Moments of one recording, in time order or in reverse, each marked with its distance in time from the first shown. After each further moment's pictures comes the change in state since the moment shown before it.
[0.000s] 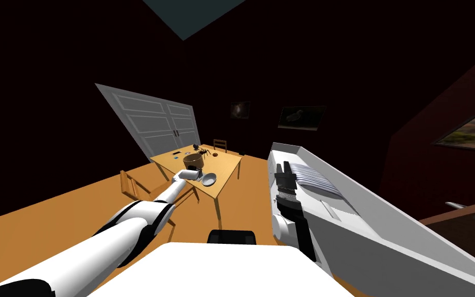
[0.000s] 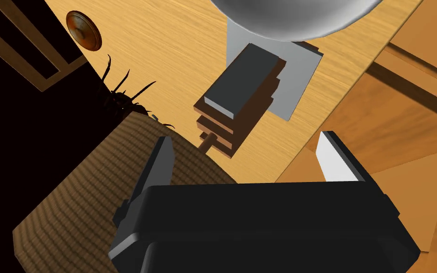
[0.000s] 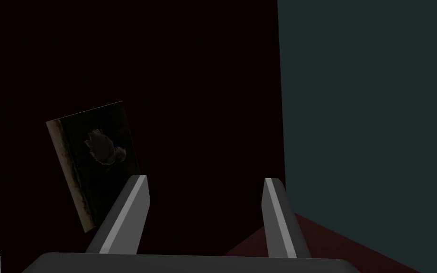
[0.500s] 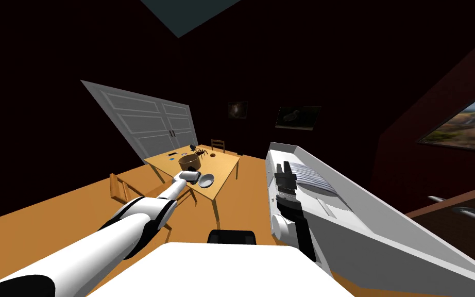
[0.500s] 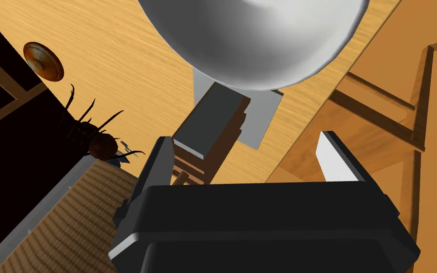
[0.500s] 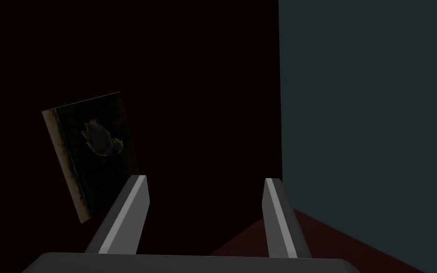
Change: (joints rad) left arm -0.045 -0.003 0.008 0.140 0.033 0.054 -0.005; right arm 0.000 0.000 0.000 0.000 0.000 0.000 0.000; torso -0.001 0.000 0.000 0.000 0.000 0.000
